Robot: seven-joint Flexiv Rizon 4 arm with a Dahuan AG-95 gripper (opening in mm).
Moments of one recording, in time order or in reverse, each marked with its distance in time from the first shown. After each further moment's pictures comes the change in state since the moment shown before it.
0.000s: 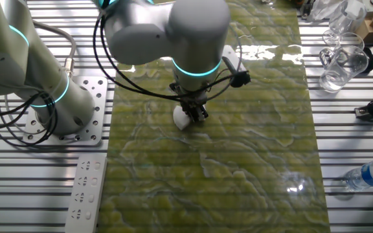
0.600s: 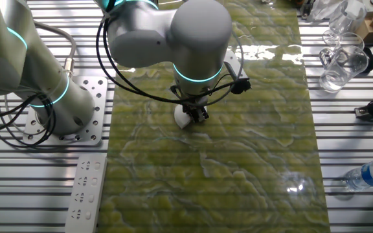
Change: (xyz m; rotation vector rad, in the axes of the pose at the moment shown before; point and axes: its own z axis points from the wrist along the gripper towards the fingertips) arm -0.004 0.001 0.003 -0.023 -0.013 0.038
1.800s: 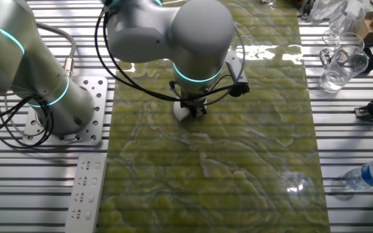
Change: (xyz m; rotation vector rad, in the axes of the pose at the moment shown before) arm -0.010 0.020 -0.001 -0.062 -0.035 0.103
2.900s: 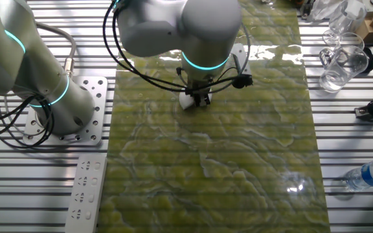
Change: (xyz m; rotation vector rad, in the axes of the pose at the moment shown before) arm -0.027 0.031 0.007 -0.004 0.007 0.111
